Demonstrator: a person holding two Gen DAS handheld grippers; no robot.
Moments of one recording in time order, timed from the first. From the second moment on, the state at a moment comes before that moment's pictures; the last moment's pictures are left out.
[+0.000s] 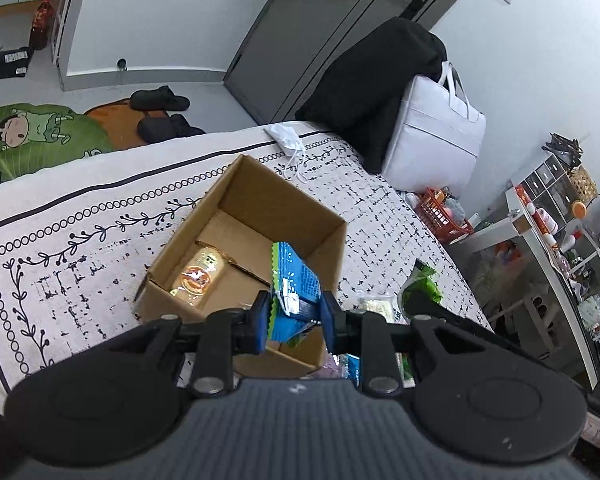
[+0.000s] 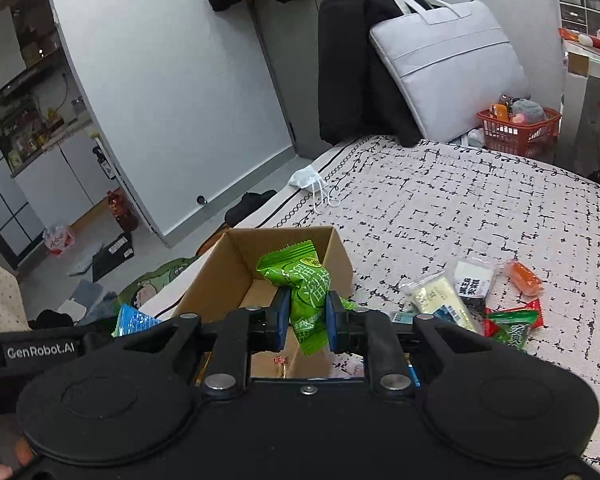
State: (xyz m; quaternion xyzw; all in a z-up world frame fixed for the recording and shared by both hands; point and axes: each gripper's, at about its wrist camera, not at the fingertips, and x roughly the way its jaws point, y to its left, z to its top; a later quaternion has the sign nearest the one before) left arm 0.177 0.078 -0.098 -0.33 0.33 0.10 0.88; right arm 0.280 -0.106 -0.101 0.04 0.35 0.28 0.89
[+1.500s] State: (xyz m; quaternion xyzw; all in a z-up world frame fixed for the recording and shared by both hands) left arm 0.184 0.125 -0.114 -0.37 0.37 0.15 0.84; right arm 0.279 -0.057 -0.118 -0.01 0.38 0.31 0.87
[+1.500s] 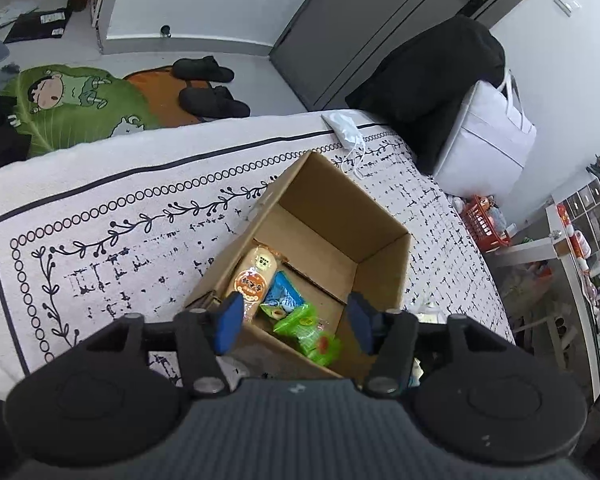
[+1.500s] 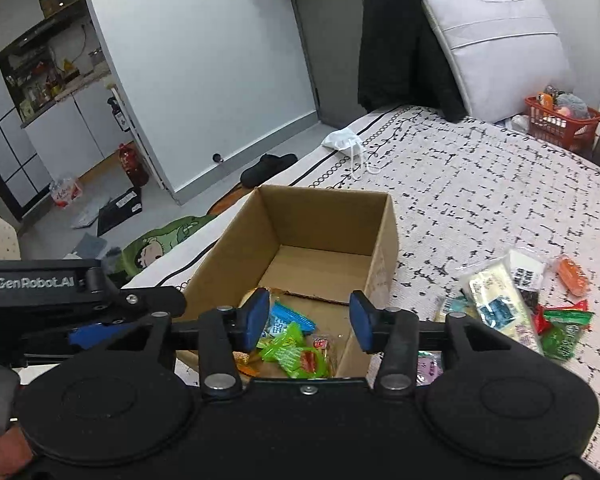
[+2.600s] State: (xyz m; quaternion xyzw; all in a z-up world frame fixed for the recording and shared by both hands) left arm 0.172 0.029 -0.075 -0.26 0.37 0.16 0.88; right arm 0.280 -0.176 -0.093 0.06 0.38 0.28 0.88
